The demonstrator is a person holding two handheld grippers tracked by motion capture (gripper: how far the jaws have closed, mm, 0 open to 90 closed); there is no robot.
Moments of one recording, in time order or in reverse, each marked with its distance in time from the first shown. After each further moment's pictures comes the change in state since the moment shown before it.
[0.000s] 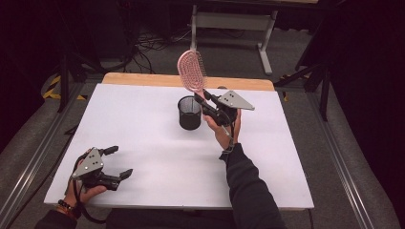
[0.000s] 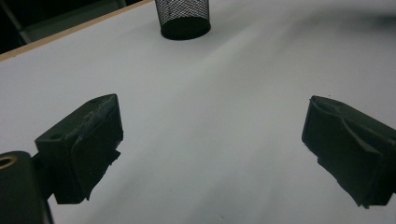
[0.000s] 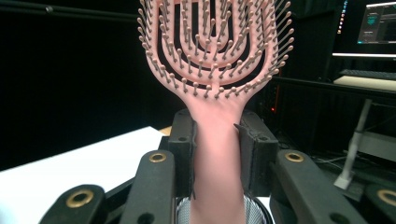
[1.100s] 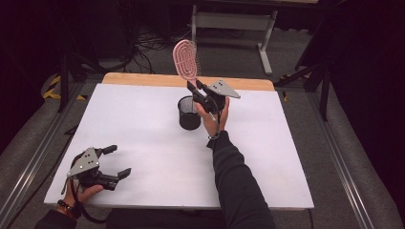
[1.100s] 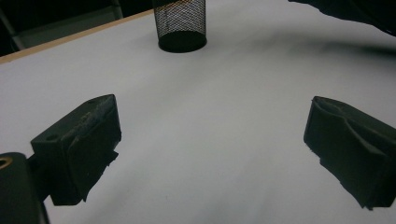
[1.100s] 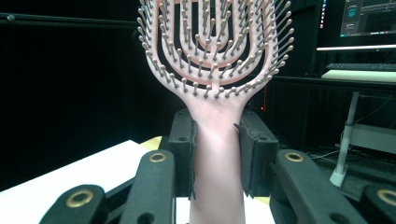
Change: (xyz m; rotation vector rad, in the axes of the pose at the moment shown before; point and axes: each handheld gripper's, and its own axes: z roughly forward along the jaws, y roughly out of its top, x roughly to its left) left arm 0.003 -0.001 -0.004 -0.055 -0.030 -0.041; right arm -0.011 -0.010 0.055 -0.009 -0.072 0.050
